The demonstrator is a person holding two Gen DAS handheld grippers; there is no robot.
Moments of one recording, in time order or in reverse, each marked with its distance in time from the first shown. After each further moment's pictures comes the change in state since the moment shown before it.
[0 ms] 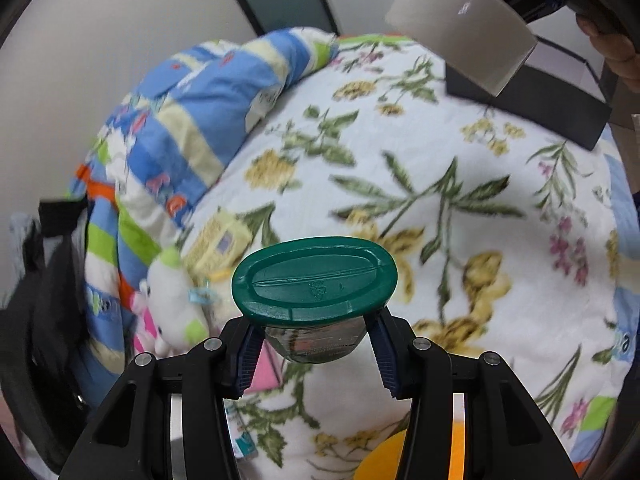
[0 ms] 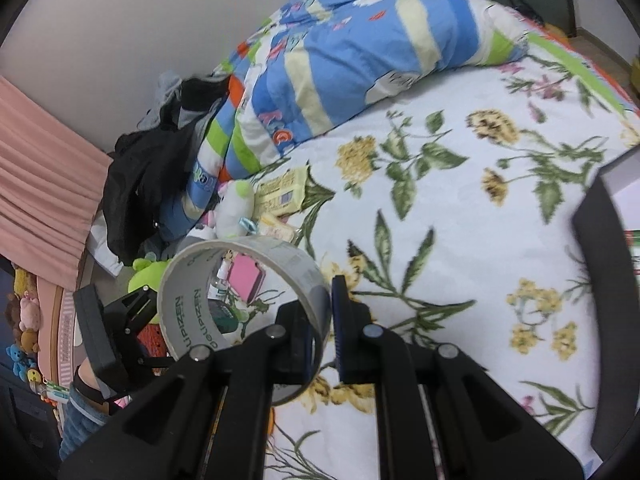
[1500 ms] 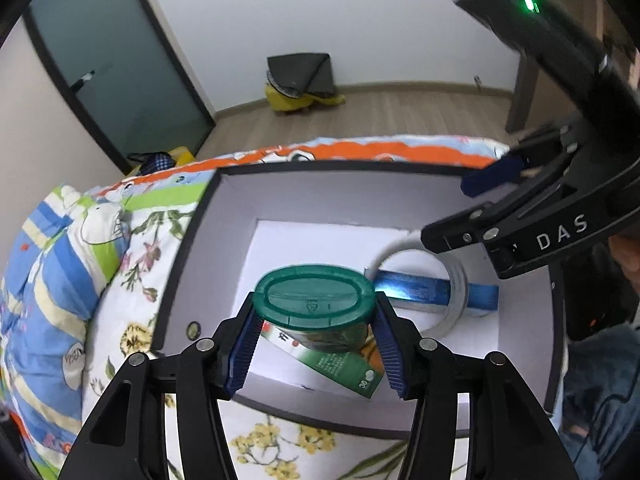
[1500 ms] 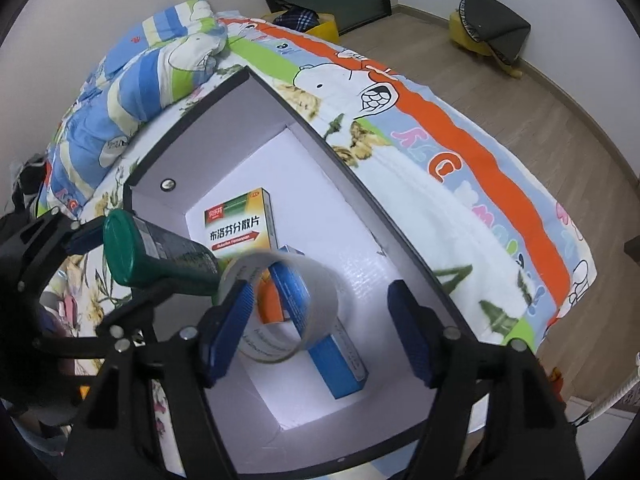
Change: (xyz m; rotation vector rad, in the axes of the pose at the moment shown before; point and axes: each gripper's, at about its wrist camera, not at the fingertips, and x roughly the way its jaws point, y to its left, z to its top) left arm 0.066 -0.295 0.341 0.224 -0.174 -0.268; right arm -0.181 -0.321 -0.055 0.251 -0.065 -0.480
